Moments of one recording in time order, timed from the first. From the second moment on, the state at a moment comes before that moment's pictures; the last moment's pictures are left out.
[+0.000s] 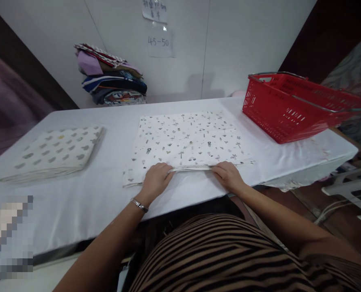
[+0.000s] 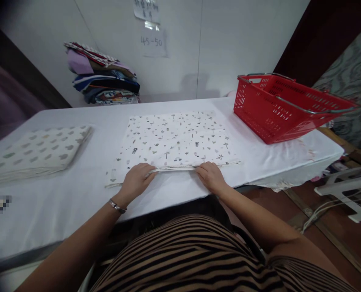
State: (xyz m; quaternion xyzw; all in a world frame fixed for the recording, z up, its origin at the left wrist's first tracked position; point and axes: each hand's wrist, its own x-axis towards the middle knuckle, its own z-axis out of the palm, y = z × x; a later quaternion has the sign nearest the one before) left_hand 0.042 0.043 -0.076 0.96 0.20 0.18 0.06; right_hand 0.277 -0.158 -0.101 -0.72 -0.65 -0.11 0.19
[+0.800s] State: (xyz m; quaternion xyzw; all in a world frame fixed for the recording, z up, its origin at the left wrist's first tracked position) left_hand 0.040 0.041 -0.074 0.96 0.19 0.18 0.06; right_hand 0.297 -0.138 -0.093 -0.71 -0.67 -0.08 0.18
